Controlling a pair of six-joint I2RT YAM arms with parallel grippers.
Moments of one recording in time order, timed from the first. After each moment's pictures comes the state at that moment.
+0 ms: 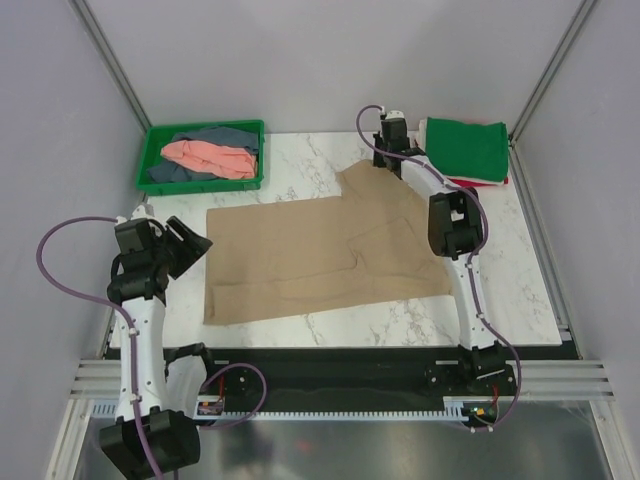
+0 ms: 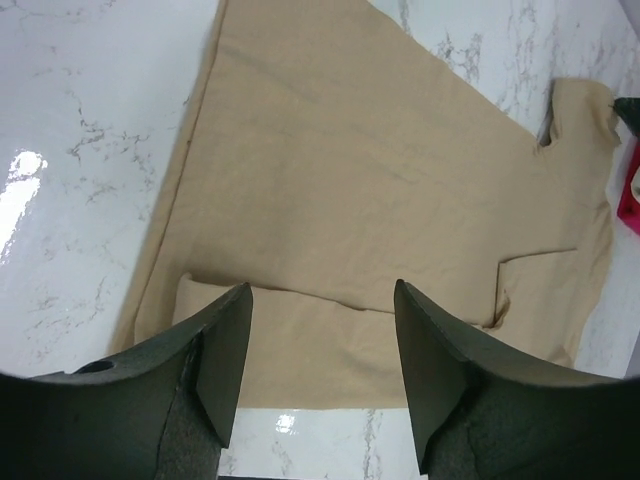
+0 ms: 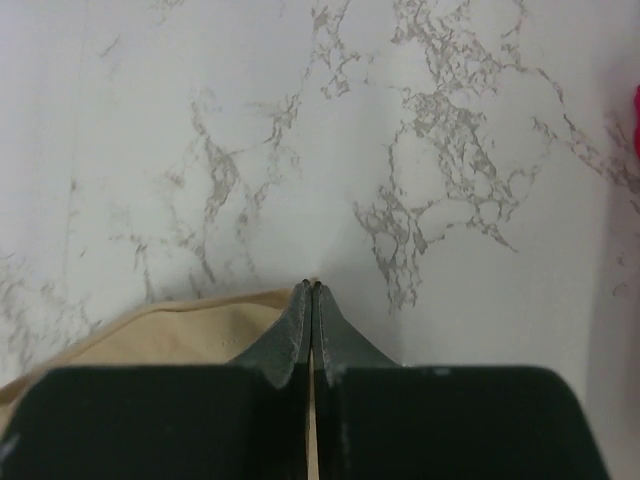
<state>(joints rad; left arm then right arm) 0.29 0.80 0.79 -0.68 0.28 -0.50 0.26 2.61 2.24 -0.22 0.13 0.19</state>
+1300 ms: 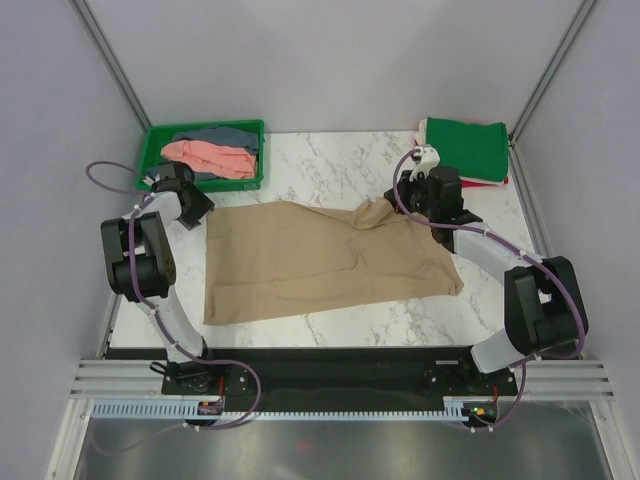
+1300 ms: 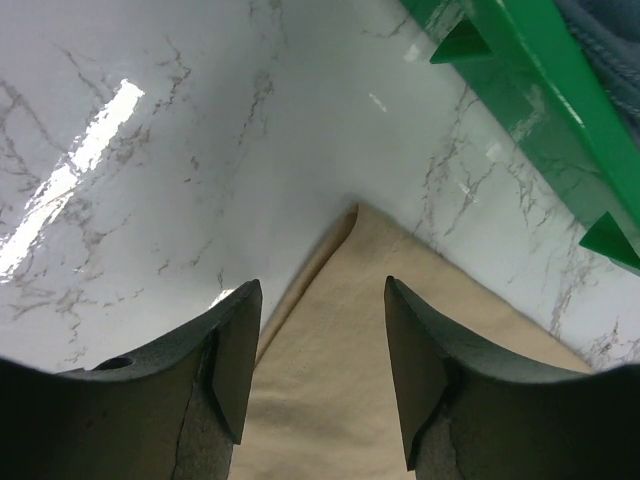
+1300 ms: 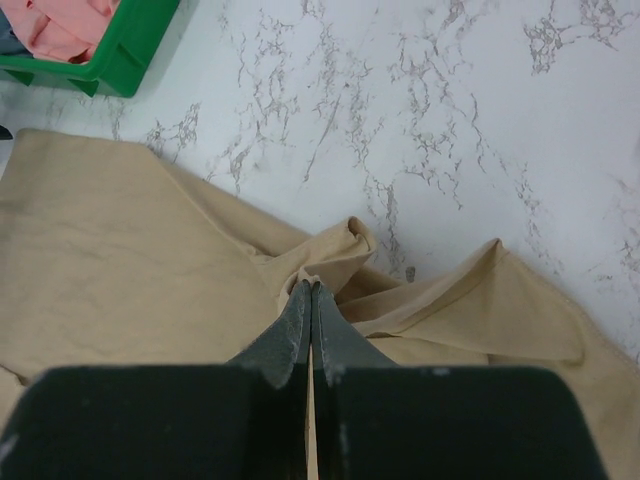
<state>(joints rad) 0.19 1.90 1.25 -0.30 -0.03 -0.62 0.26 1.53 0.91 0.25 -0.26 0.23</state>
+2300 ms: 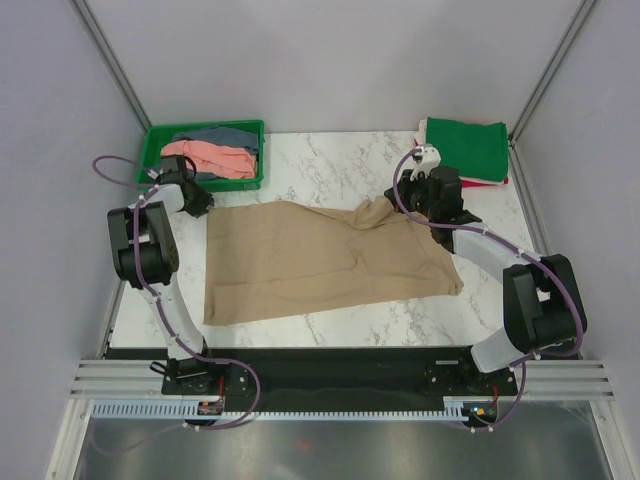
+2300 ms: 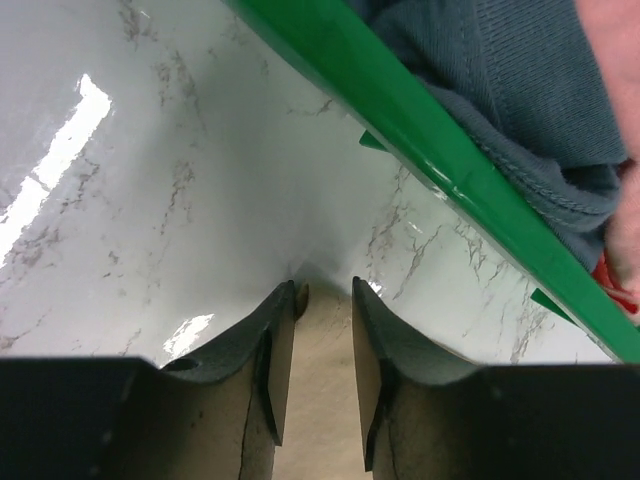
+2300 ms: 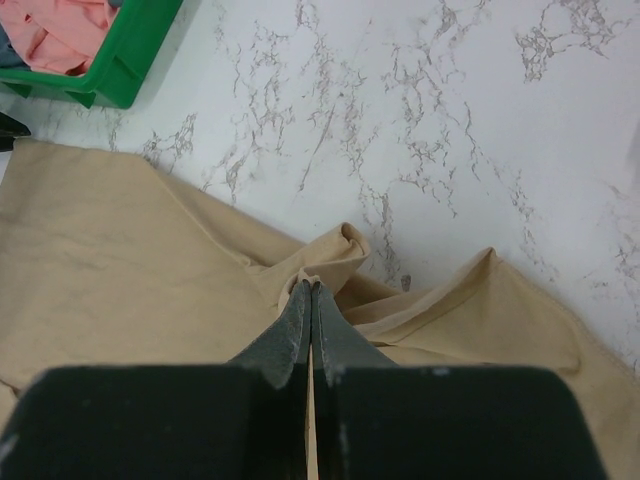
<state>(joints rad) 0.18 2.04 1.38 -0.28 0.01 -0.64 0.26 1.54 0.91 0.29 -0.25 0.24</state>
